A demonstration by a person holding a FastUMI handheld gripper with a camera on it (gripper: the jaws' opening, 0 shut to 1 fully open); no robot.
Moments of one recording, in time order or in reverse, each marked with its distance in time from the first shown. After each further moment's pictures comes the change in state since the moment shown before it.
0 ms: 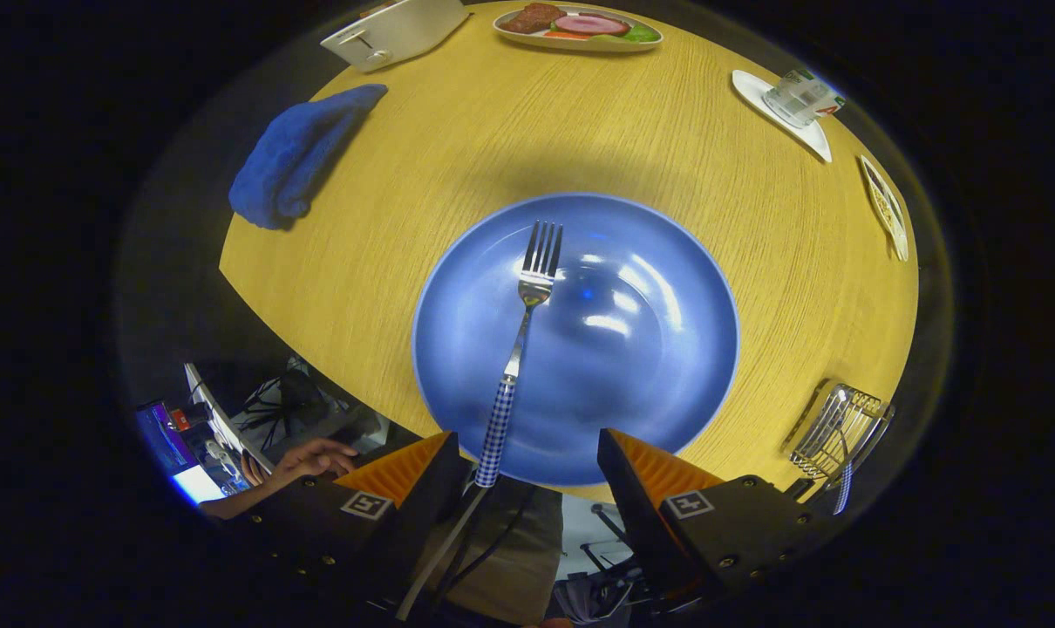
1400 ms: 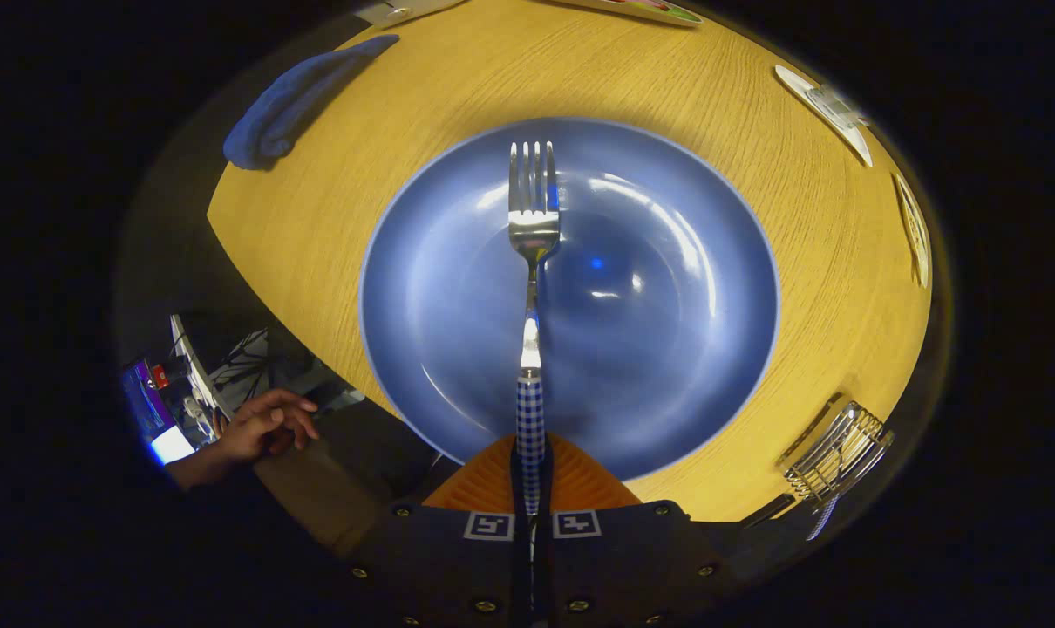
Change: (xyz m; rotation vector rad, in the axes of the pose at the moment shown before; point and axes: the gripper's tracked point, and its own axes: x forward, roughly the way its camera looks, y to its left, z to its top) arm 0.012 -0.028 -0.028 -0.146 0.130 -0.019
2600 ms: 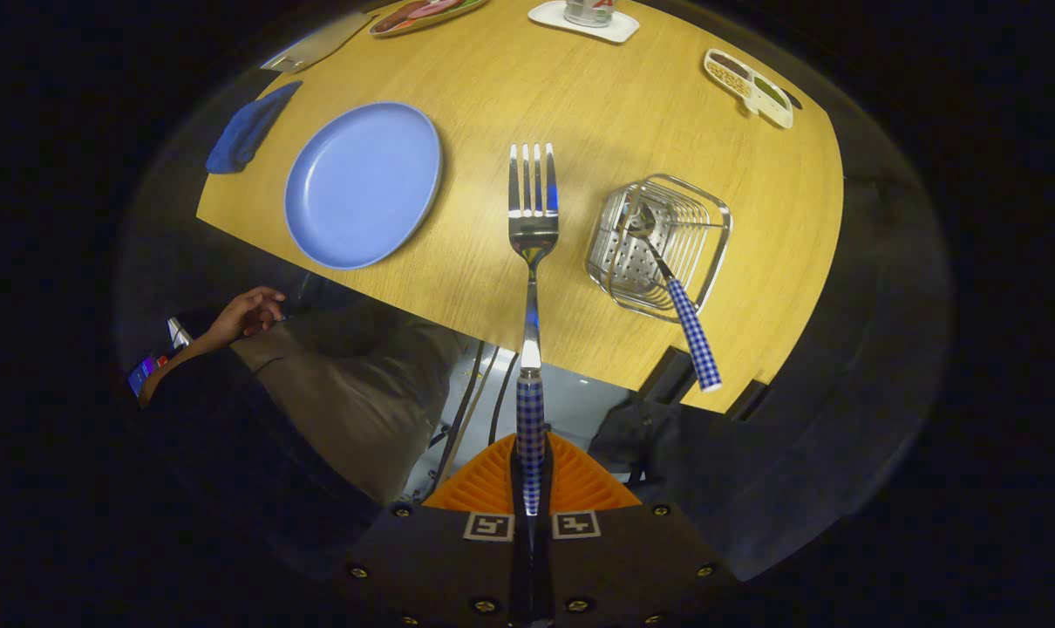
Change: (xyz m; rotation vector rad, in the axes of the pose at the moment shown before) arm -0.110 -0.144 -0.185 0.233 0.119 -0.051
